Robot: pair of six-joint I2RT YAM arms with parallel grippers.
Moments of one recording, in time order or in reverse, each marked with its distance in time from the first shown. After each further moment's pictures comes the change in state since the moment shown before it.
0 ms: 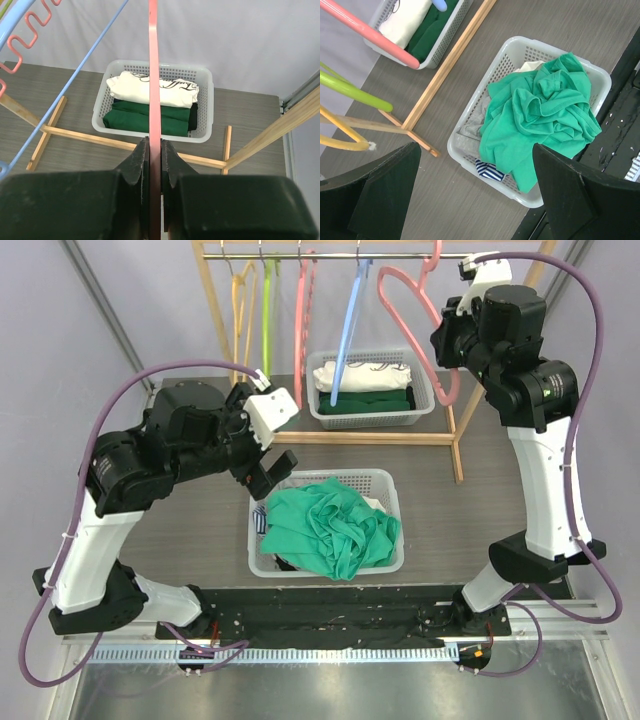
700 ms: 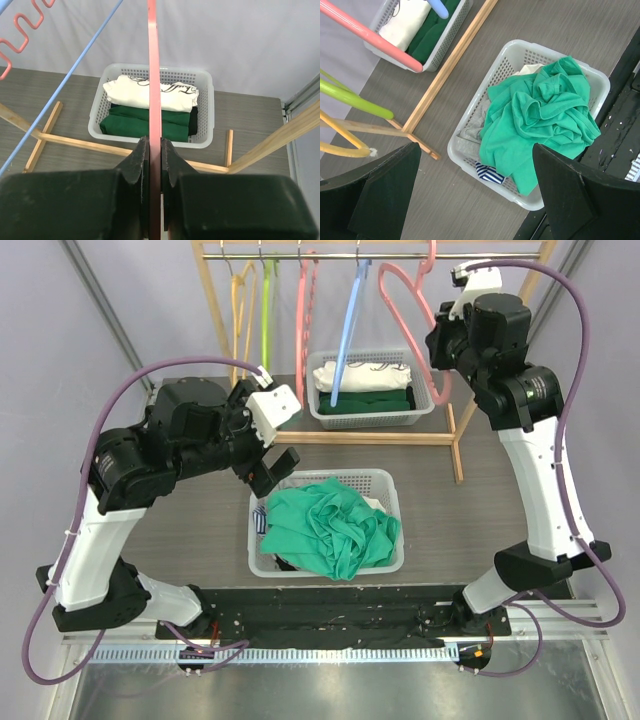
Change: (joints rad) left arm 0.002 0.024 0.035 -0.003 0.007 0.002; right arm 0.000 -0.043 -0.179 0.146 0.009 0.002
